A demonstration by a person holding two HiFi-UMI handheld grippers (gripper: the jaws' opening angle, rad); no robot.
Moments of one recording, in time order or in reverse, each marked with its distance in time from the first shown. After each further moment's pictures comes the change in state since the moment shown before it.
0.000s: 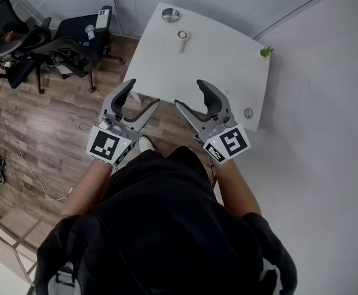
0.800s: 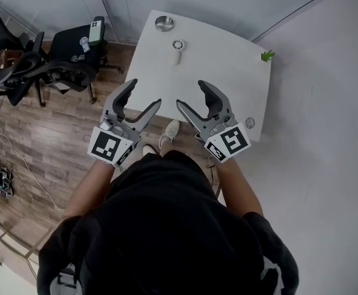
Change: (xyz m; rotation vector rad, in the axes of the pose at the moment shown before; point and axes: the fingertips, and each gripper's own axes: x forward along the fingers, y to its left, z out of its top) left arm 0.080 0.033 0.002 0.008 -0.003 -0.049; right arm 0.029 -0.080 -0.017 0.035 0.000 -0.055
